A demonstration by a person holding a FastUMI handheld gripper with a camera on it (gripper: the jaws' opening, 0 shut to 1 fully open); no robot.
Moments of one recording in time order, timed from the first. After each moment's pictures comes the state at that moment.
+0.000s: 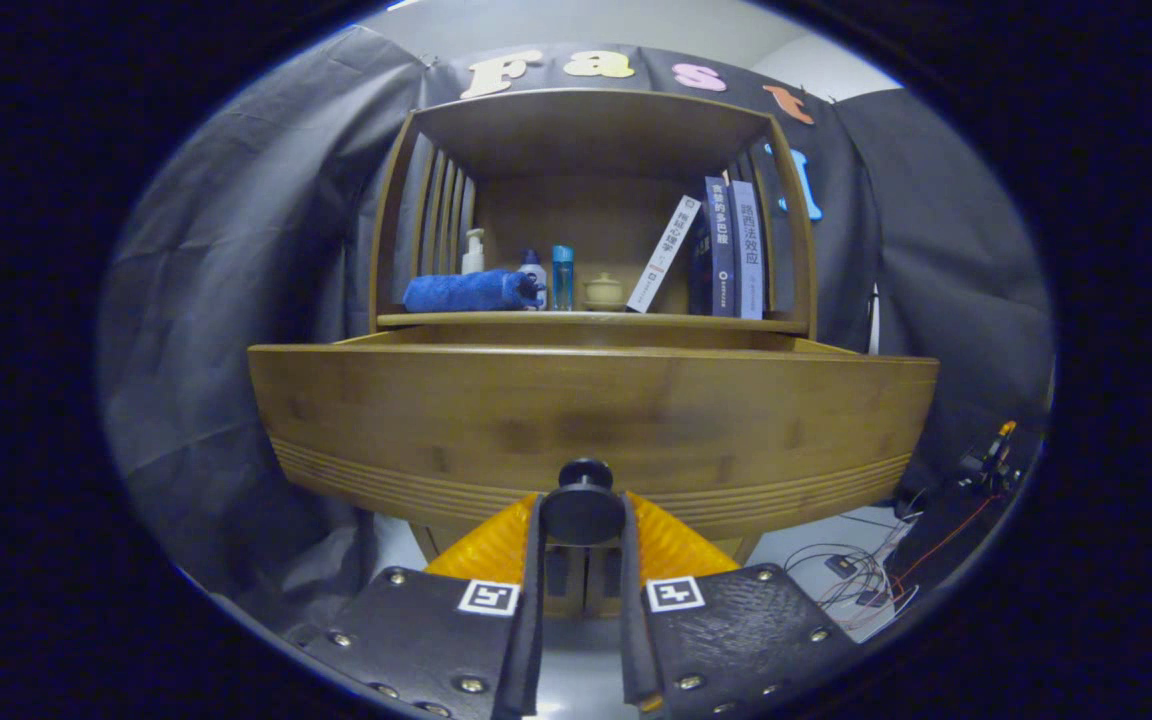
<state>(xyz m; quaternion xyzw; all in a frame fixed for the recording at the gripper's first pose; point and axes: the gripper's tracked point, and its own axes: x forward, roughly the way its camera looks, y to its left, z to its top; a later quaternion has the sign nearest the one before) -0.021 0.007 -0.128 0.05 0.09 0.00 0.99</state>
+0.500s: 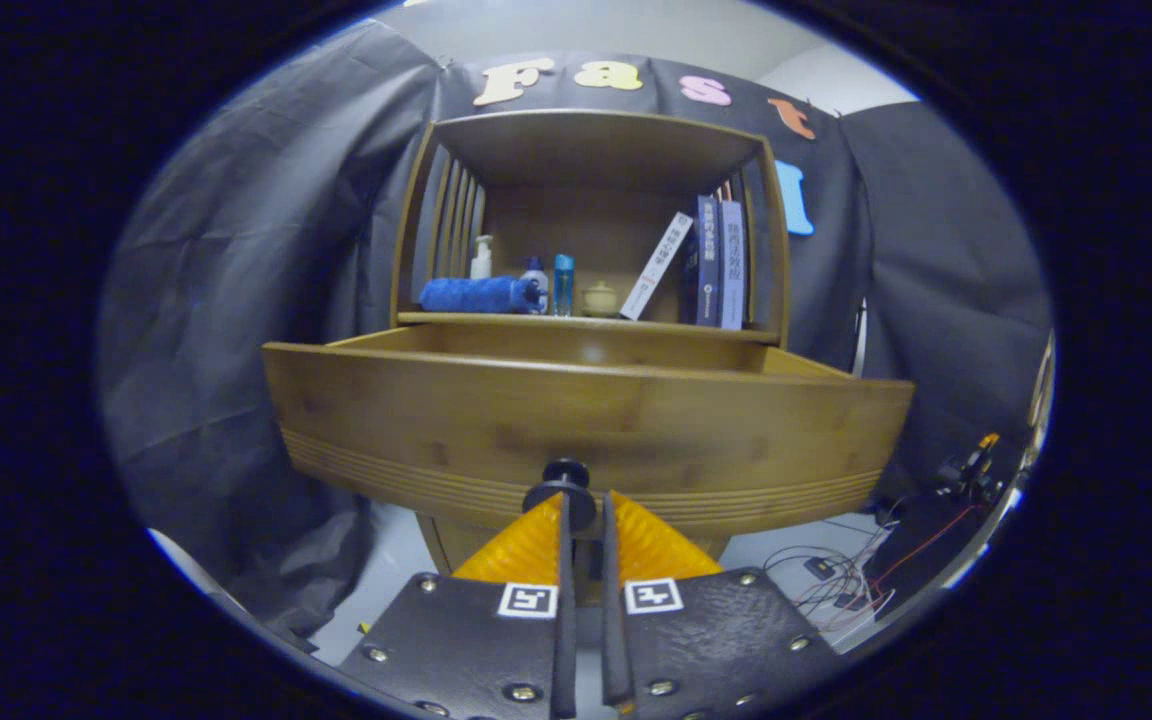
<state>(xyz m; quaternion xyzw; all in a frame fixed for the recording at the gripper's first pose) -0.073 0.002 -0.096 0.02 0.05 0.02 1.00</state>
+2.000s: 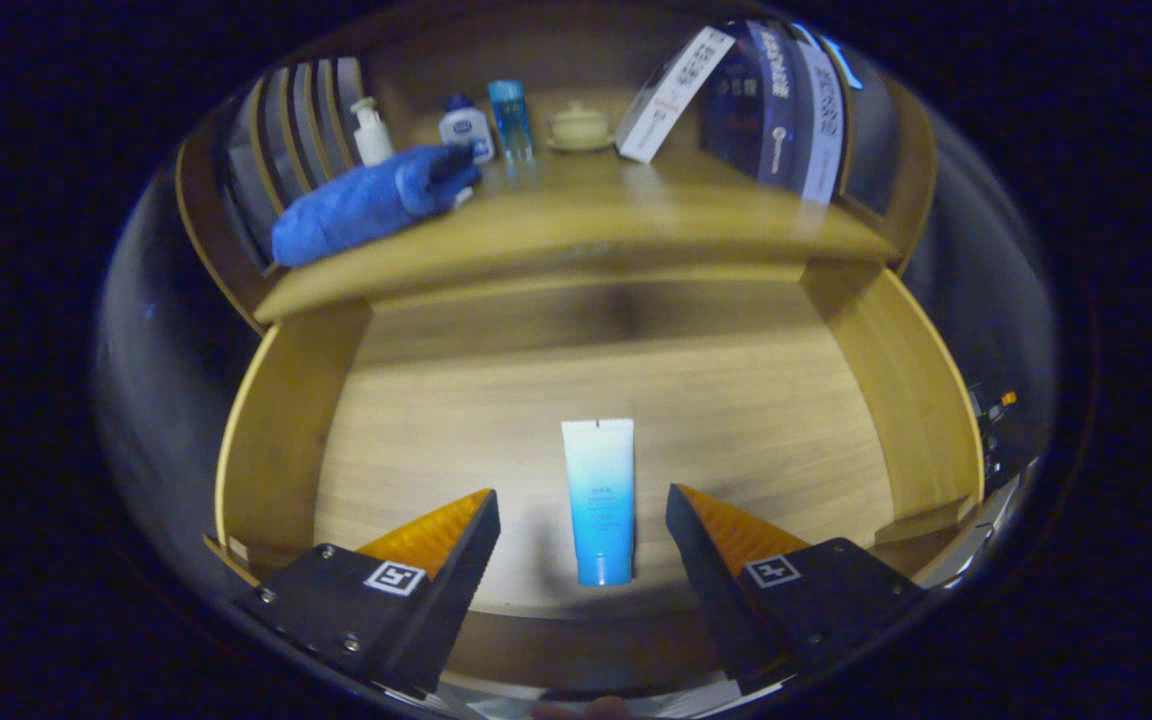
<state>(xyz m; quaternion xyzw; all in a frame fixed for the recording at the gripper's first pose) 0.086 0.014 -0.125 0.07 0.48 -0.02 0.87</state>
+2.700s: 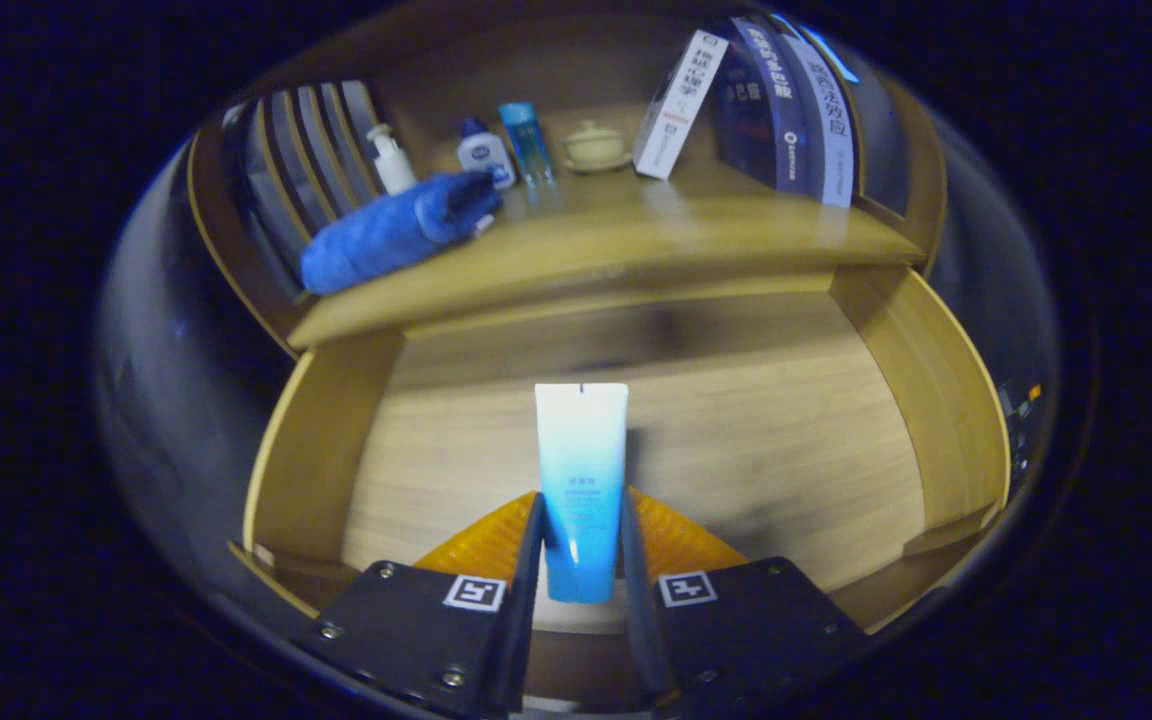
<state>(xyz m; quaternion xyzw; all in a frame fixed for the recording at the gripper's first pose) 0.101 0.022 -0.080 0.15 0.38 0.03 0.91</state>
